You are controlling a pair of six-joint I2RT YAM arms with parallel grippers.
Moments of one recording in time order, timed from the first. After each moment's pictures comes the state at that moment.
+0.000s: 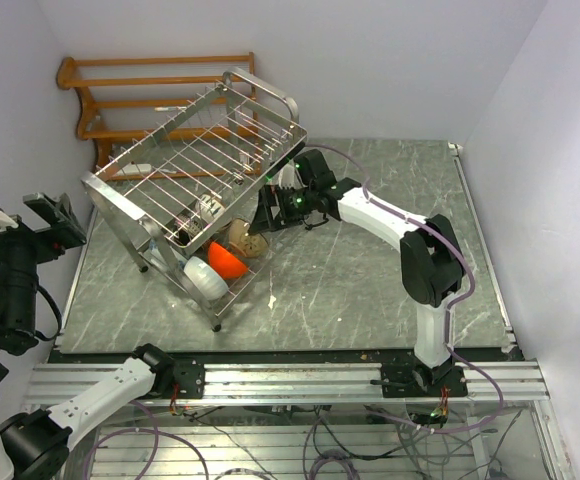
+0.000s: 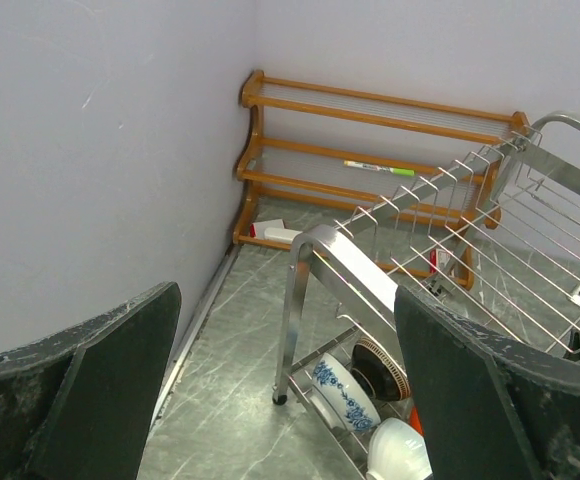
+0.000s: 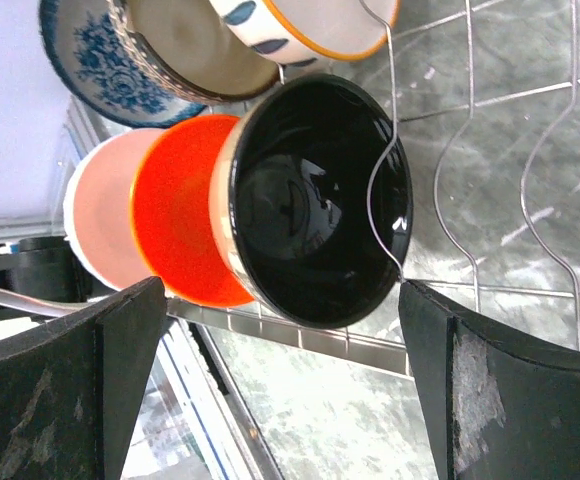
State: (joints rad) left arm -0.58 0.75 1.84 -1.02 -0.85 -0.03; right arm 0.61 2.00 1.57 -0.31 -0.68 0.40
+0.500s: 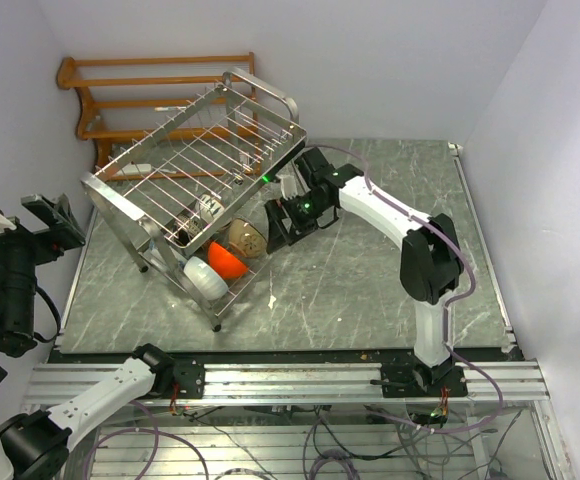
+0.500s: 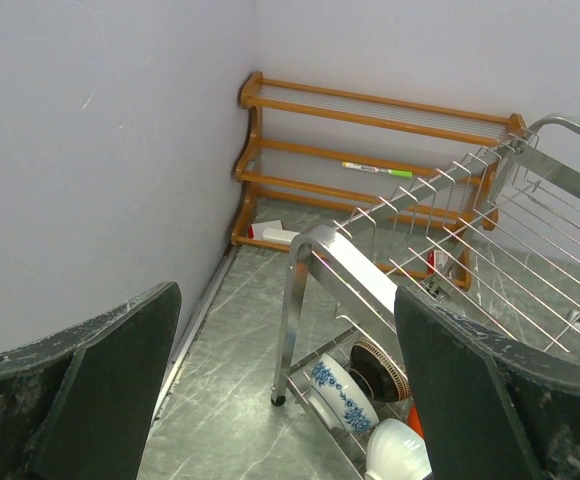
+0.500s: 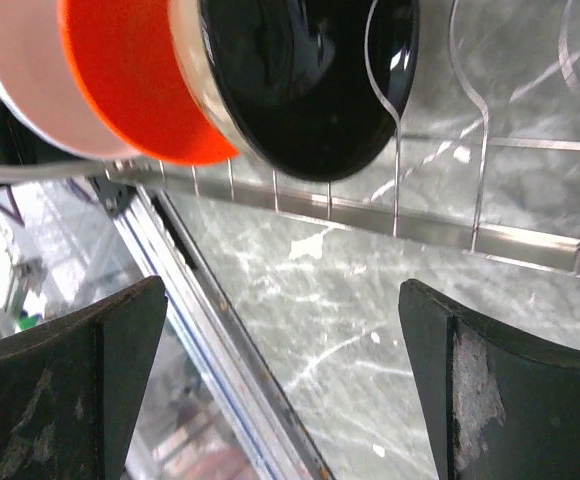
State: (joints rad) left arm -0.58 0.75 1.84 -1.01 -0.84 -0.03; right arm 0.60 2.01 1.72 -0.80 -0.69 0.08
